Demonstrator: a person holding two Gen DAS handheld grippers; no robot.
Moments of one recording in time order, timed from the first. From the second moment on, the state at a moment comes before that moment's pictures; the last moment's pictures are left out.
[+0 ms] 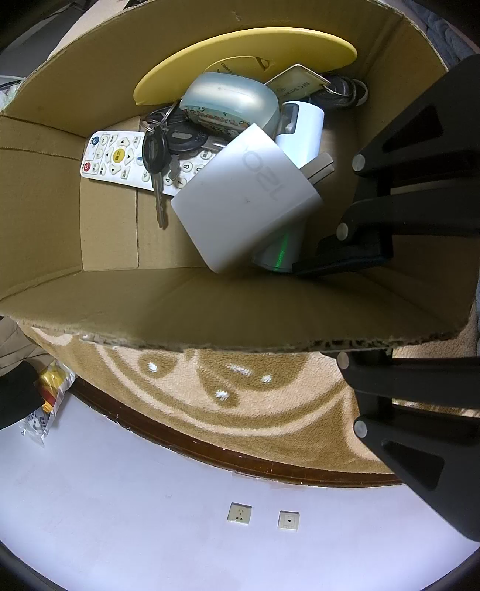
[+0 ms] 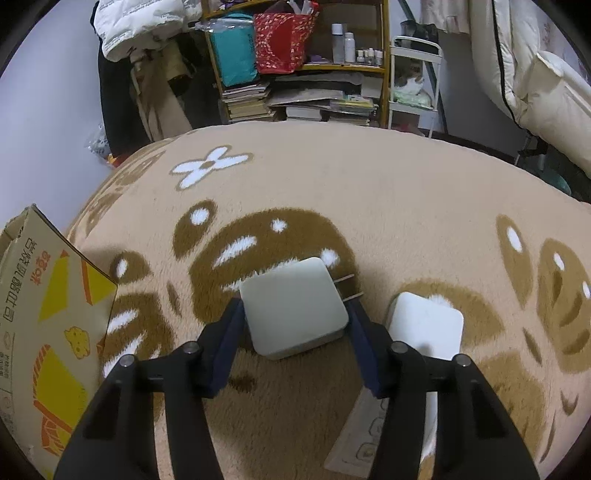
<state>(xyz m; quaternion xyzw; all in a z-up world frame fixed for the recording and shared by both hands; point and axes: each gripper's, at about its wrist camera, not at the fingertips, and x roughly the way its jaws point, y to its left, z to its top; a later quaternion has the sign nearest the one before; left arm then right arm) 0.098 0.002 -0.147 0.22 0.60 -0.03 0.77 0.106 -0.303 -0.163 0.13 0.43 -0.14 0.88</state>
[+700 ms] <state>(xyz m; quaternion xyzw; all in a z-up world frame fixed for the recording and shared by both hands) 0.099 0.002 -0.146 0.21 0.61 -0.03 0.77 0.070 -0.248 -0.122 0.20 0.38 -0.10 0.90</state>
